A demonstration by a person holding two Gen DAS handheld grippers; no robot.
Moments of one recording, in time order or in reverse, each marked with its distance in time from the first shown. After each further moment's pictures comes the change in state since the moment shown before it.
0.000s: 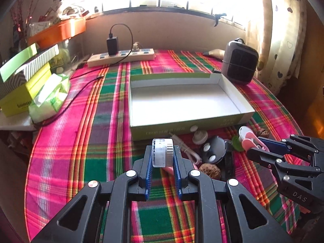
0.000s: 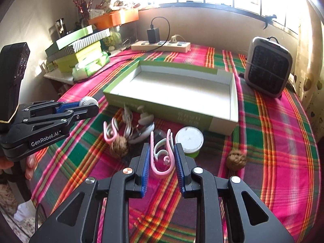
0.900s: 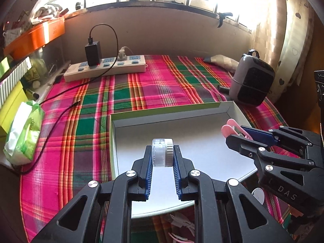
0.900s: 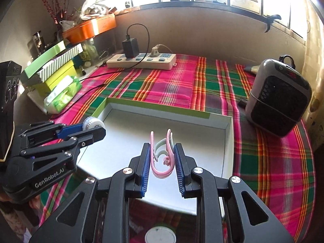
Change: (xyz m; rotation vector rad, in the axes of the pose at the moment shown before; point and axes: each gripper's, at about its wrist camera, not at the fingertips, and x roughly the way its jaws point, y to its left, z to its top) left arm 0.074 0.006 0.090 -0.002 0.051 -0.063; right arm 0.066 -0.041 0.102 0.068 0.025 -0.045
